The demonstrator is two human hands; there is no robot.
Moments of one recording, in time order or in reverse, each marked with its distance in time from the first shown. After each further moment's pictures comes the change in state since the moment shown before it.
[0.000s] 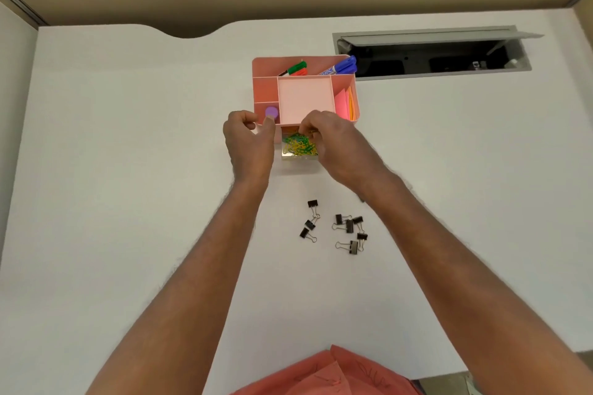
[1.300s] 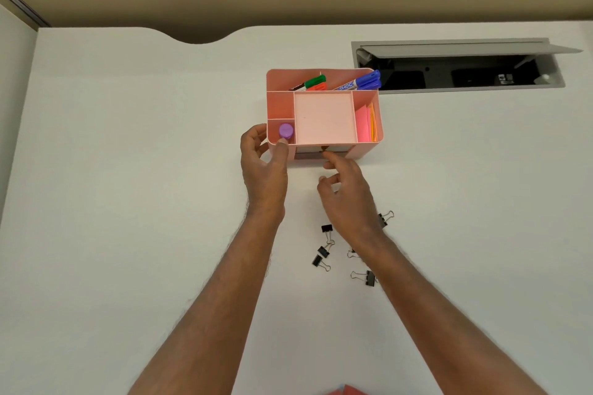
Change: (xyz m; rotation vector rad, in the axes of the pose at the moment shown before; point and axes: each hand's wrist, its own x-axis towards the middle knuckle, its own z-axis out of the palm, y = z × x) left_hand 0.004 -0.018 0.012 -0.253 -0.042 -0.090; right_hand -0.019 0.013 0.064 0.285 0.144 0.398
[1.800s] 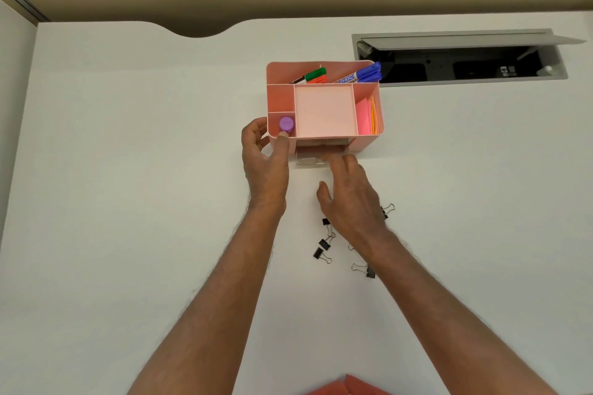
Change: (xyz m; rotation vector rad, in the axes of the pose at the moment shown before) left_hand -0.002 0.000 0.000 0.018 0.003 0.006; right_hand -0.002 0.019 0.003 -0.503 0.033 -0.218
